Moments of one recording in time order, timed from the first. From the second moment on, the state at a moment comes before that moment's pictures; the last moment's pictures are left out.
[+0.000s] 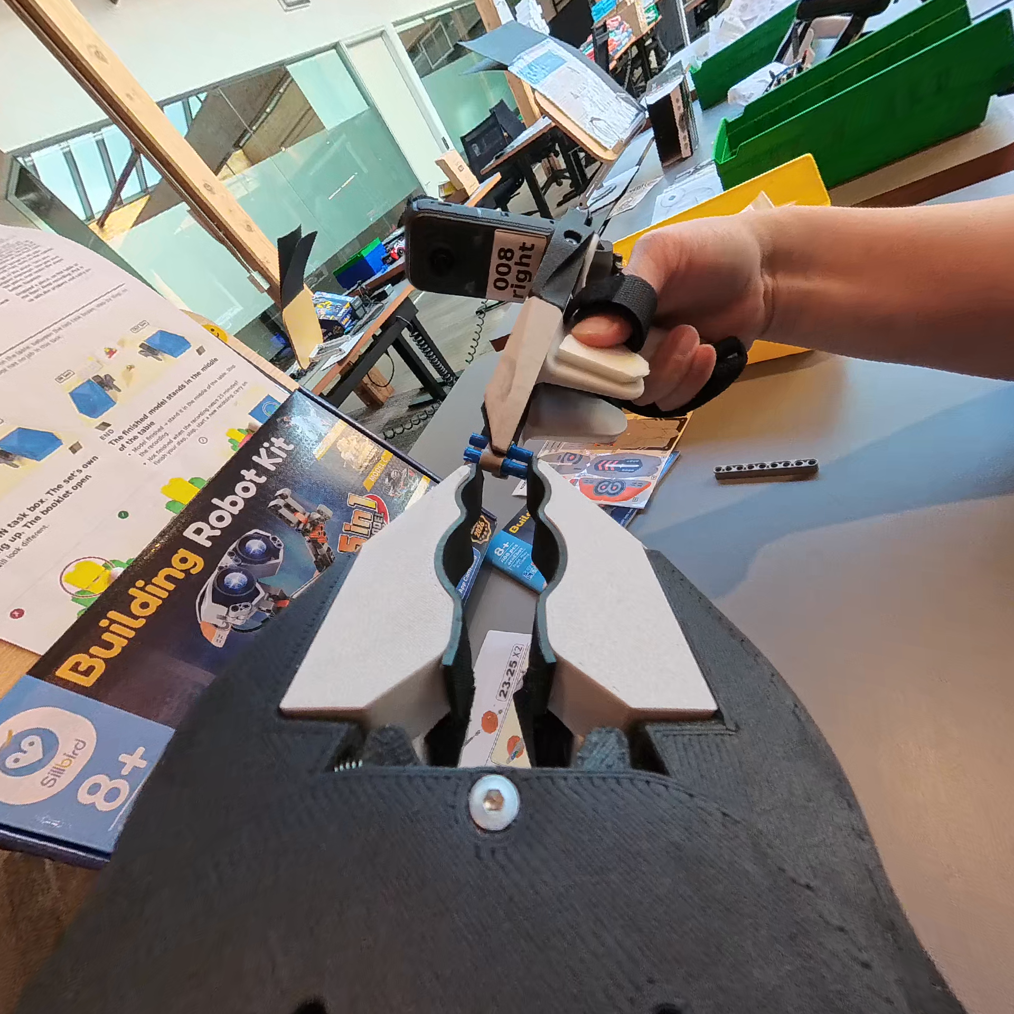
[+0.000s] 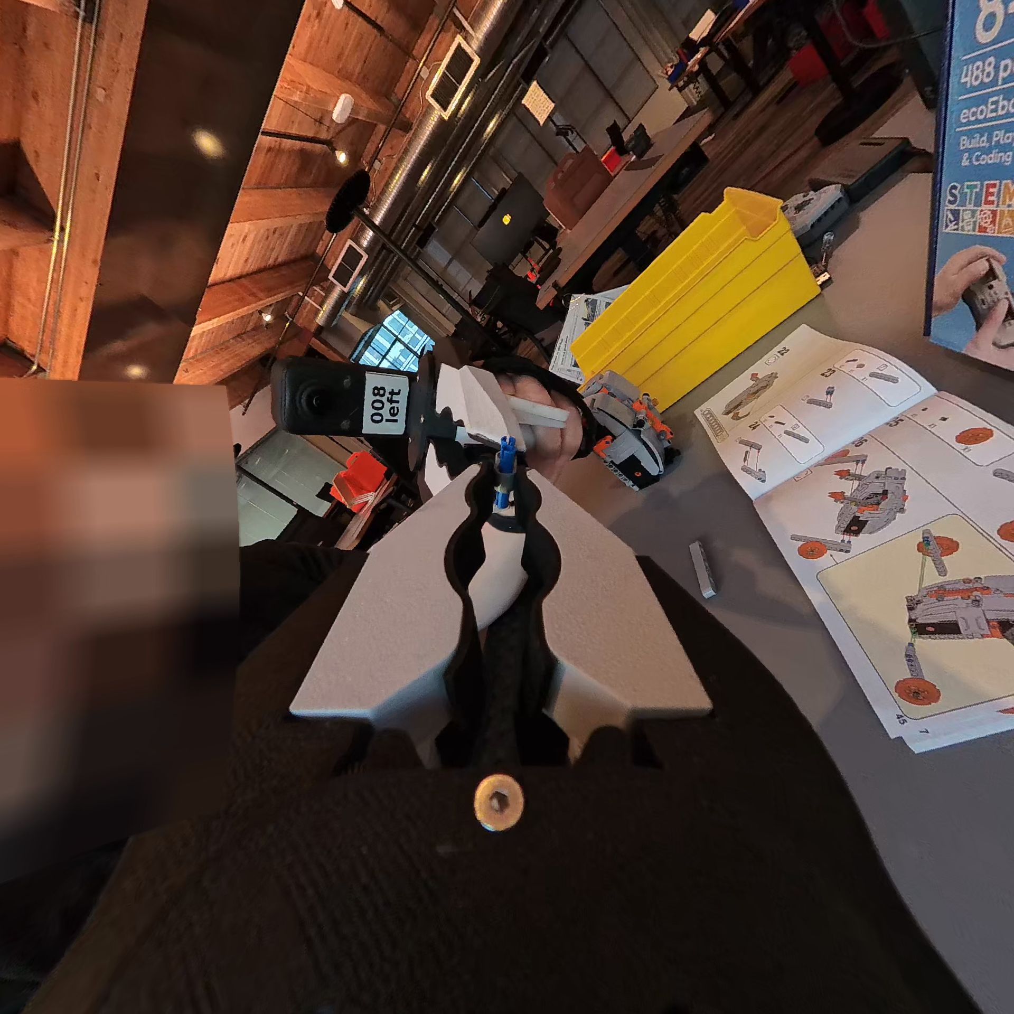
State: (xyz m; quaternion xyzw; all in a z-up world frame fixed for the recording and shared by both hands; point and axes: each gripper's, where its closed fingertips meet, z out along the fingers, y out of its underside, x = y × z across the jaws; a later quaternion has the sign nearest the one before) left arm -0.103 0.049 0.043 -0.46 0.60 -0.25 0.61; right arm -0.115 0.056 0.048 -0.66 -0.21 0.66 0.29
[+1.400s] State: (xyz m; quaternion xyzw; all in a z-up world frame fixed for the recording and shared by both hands) left arm -0.102 0.040 0.049 -0.42 0.62 -0.17 0.64; right arm -0.115 0.045 0.054 -0.66 -0.25 0.65 0.29
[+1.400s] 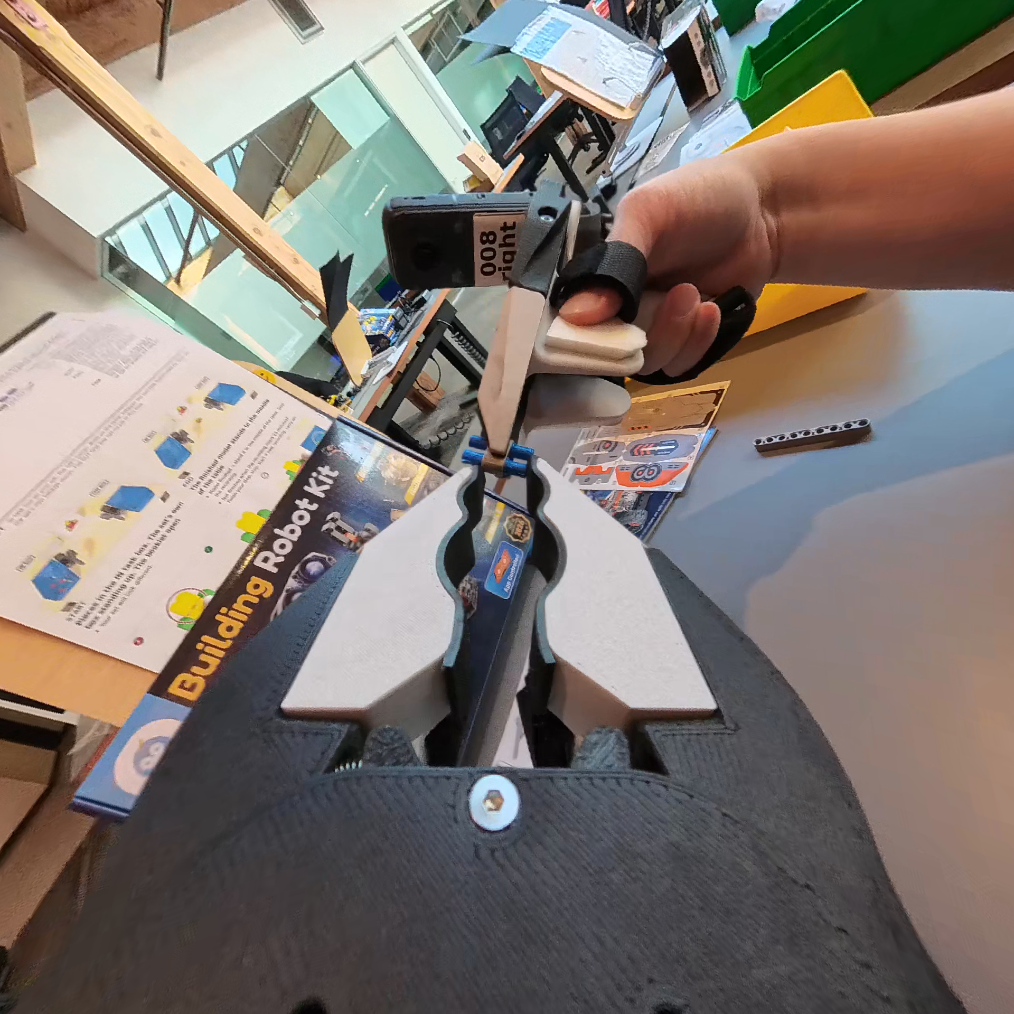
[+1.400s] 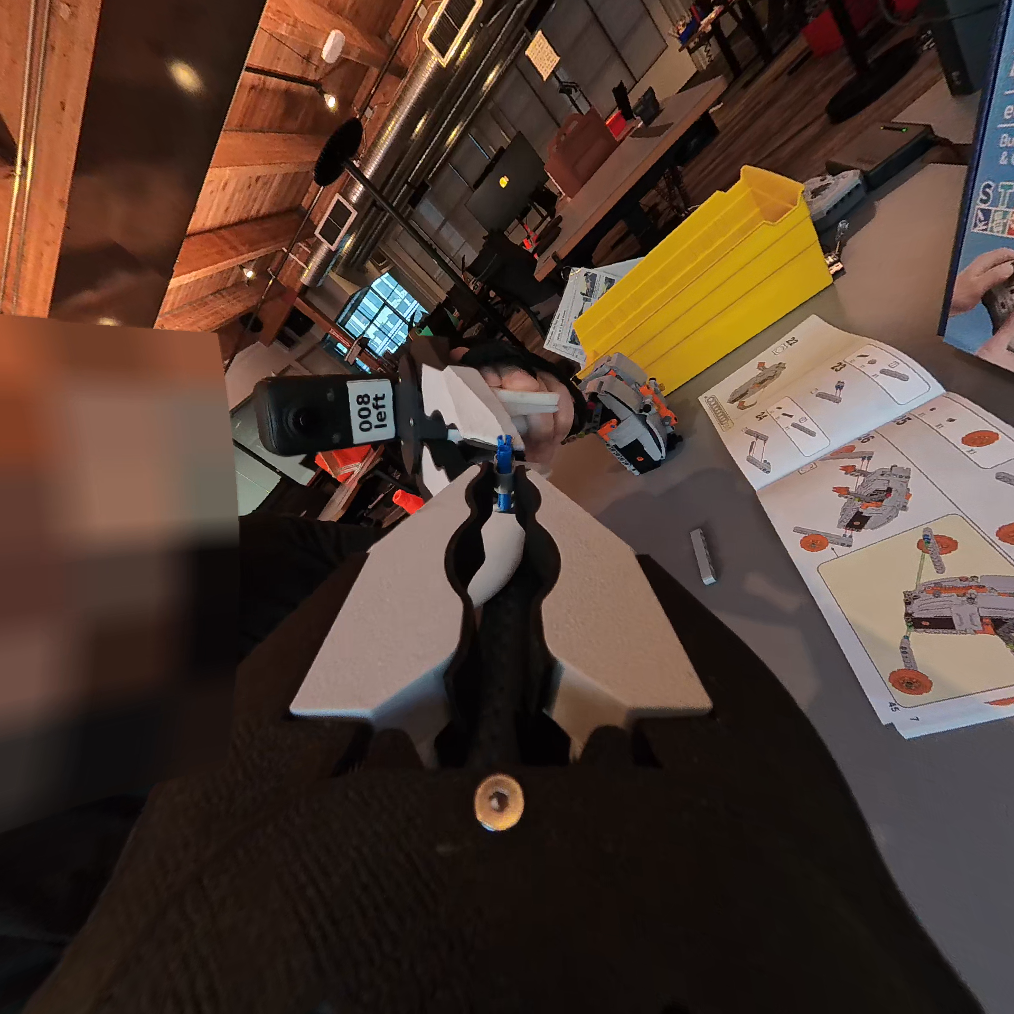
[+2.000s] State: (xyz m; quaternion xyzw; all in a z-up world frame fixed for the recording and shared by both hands) left arm -0.102 0.030 0.057 -0.39 0.61 -0.24 0.65; right arm -0.114 0.035 0.061 -0.63 -0.25 0.69 0.26
